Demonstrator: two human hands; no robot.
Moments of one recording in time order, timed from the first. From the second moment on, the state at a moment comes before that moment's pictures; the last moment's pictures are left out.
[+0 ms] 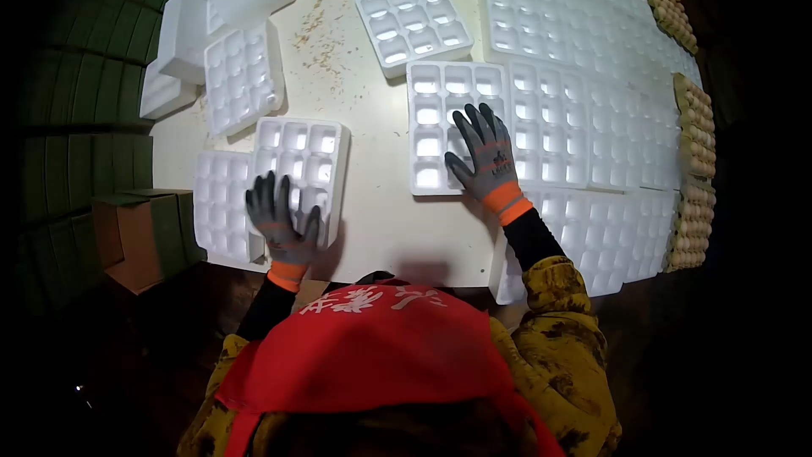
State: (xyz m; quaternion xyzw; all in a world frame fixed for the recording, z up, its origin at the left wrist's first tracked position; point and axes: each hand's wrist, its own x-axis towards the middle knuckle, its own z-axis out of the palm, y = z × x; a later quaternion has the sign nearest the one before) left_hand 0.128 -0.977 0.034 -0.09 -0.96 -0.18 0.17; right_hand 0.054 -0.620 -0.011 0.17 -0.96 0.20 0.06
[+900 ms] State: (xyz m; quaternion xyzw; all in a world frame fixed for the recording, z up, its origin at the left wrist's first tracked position) left_hand 0.153 -1.099 0.006 -0.21 -0.97 -0.01 -0.11; right_hand 0.385 -0.711 0.007 0.23 -0.95 0.11 -0.16
